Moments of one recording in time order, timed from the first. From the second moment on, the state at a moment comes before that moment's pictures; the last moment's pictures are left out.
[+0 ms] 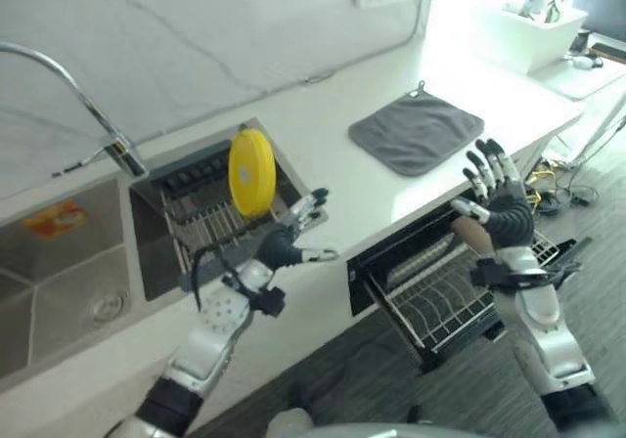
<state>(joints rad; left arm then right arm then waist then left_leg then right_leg) -0.10 0.48 -0.32 -0.09 -0.29 -0.22 -0.14 -0.03 -0.47 0.15 -0.16 0.45 -0.34 -0.12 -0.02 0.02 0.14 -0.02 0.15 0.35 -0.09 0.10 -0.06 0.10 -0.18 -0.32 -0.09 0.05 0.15</state>
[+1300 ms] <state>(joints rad) 0.00 0.51 -0.14 -0.36 -0.39 -0.38 -0.24 -0.17 -0.39 0.27 -0.15 0.41 -0.22 -0.27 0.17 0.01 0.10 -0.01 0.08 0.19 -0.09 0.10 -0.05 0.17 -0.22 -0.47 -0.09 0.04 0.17</state>
